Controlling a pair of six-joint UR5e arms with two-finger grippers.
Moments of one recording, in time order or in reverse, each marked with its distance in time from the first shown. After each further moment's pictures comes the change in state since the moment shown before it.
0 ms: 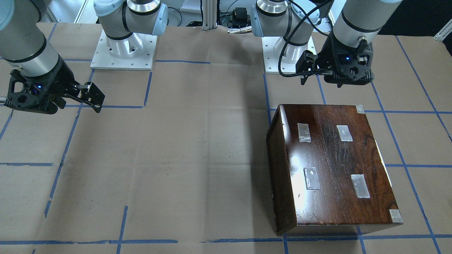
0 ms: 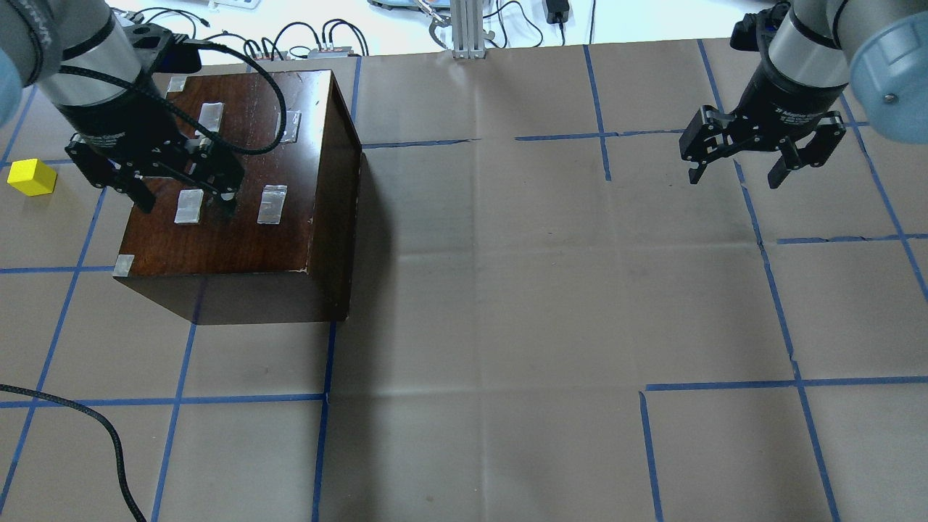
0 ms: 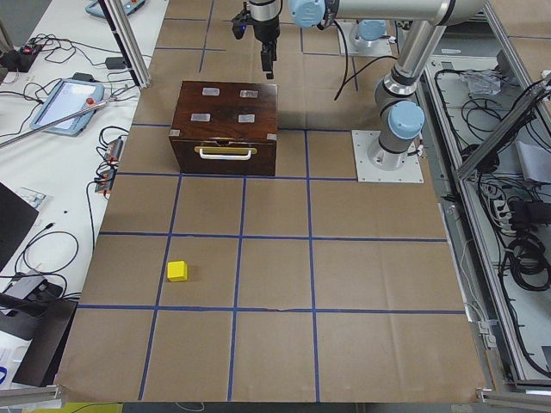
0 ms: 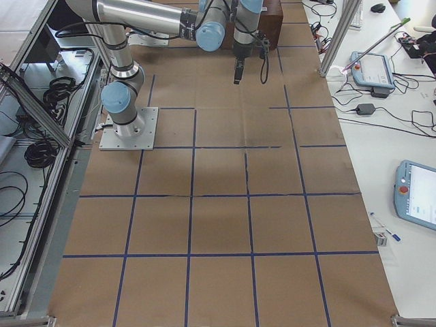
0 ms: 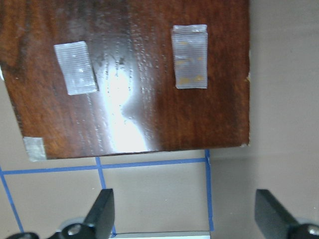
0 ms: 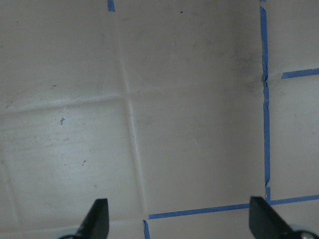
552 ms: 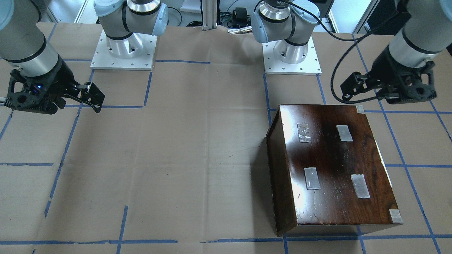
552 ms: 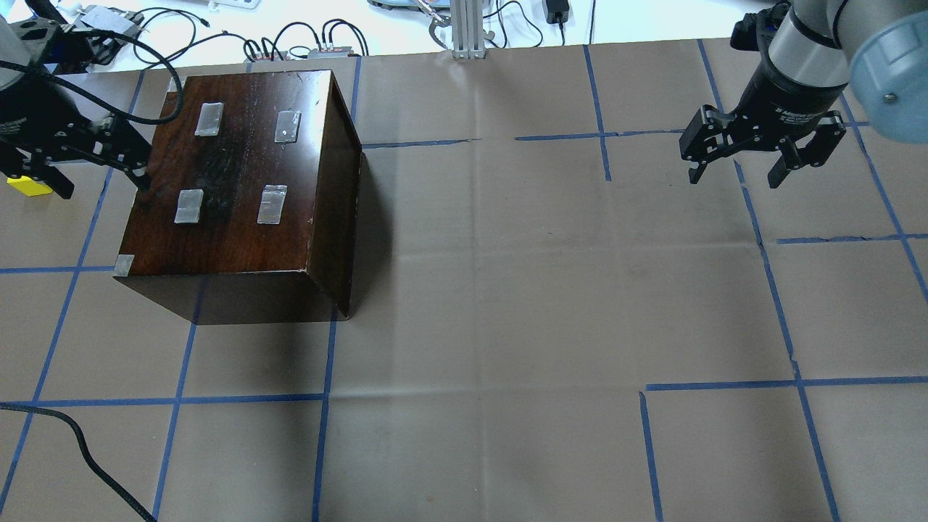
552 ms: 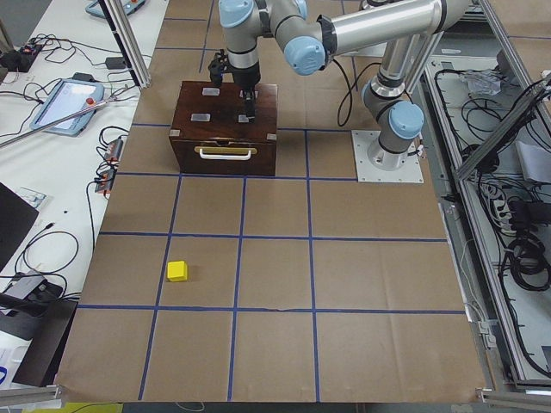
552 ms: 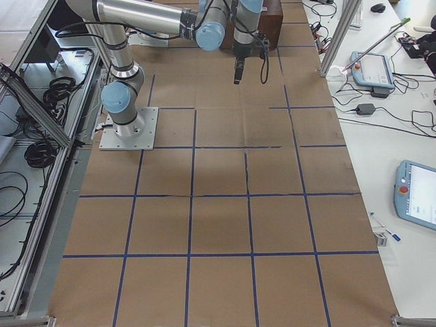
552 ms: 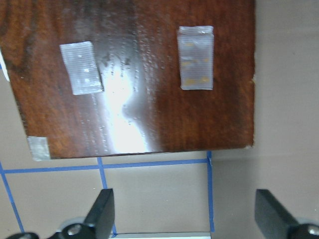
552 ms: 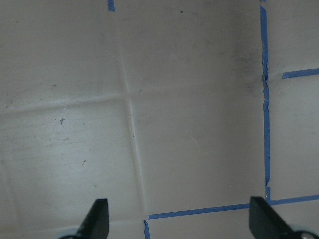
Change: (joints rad) left arm 0.251 -0.102 0.014 0.167 -0.006 0.165; right arm 0.000 0.000 0.000 0.000 0.000 0.000
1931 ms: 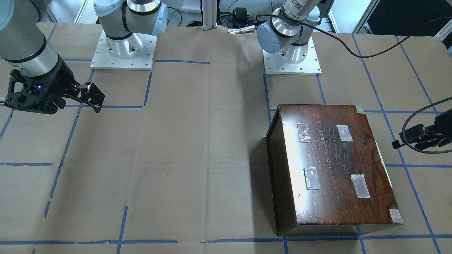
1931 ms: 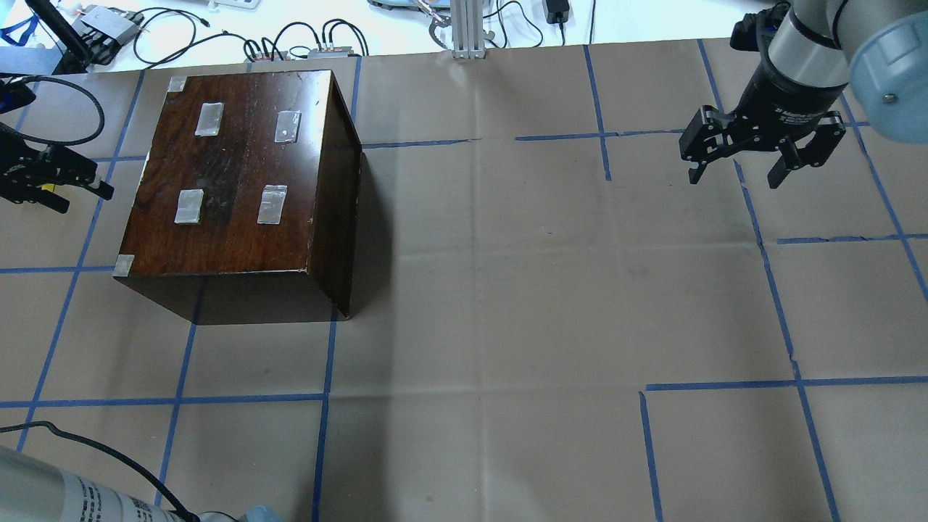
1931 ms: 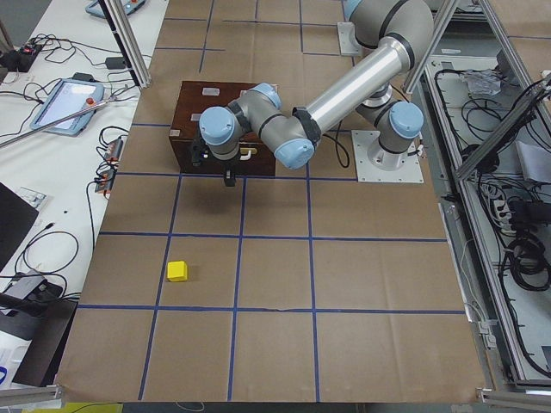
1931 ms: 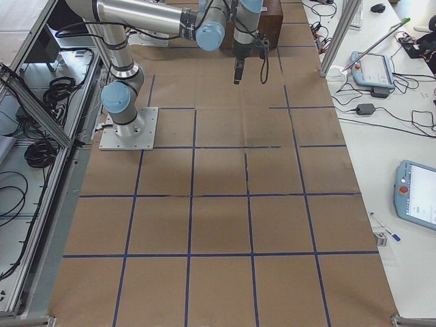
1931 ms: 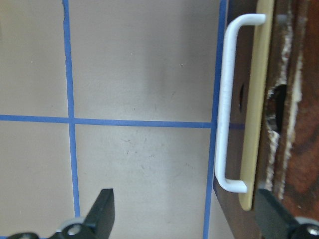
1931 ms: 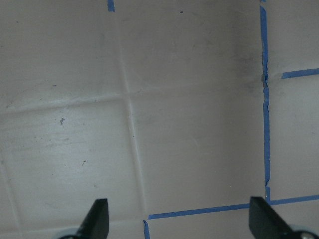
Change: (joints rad) left arm 0.247 -0.263 0.031 0.077 -0.315 0.311; right arm 0.000 0.000 0.000 0.000 0.000 0.000
